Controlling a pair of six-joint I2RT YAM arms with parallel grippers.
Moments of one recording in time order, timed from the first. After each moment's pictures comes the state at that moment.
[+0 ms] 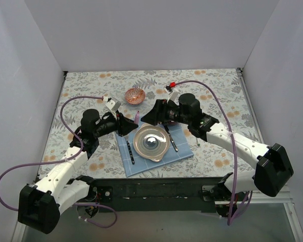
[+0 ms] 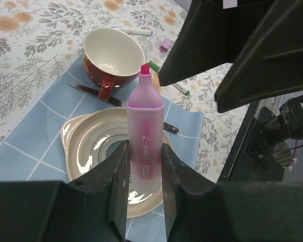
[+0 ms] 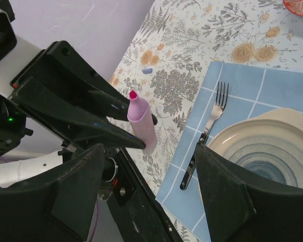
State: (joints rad) left arm -0.33 0.95 0.60 0.13 0.67 -0.25; right arm 0.75 1.33 0.98 0.09 -0.38 0.70
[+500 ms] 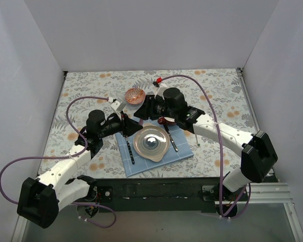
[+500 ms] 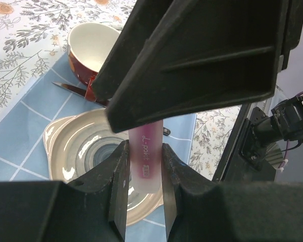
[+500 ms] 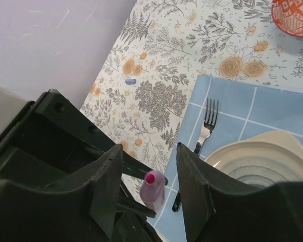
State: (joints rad) left arm -0.41 1.00 0.58 0.22 0.64 -0.31; right arm 0.82 1.52 1.17 0.03 -0.27 0.67
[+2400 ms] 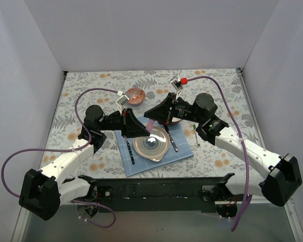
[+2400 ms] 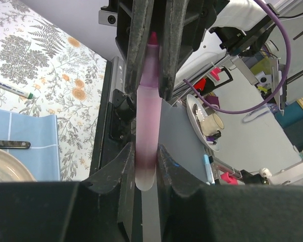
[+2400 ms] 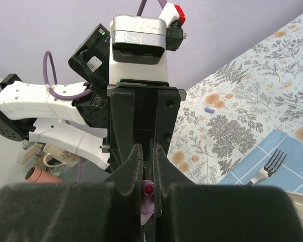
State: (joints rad) left arm -0.45 1.09 0.66 0.60 1.14 -0.87; right arm 0.75 1.22 0.96 0.41 -0.63 0.68
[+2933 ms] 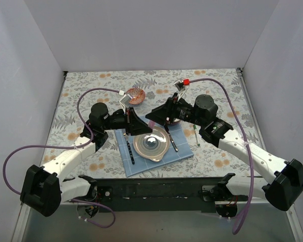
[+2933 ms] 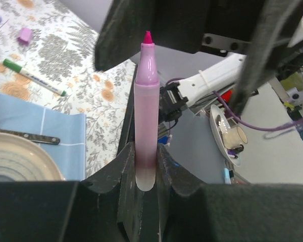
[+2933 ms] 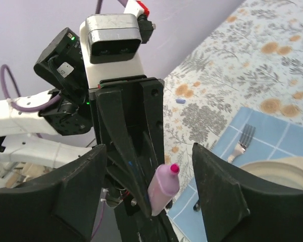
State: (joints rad) left arm -0.46 1.13 0.69 0.47 1.03 -0.74; right arm 0.75 1.17 0.95 0.24 -0.47 0.66
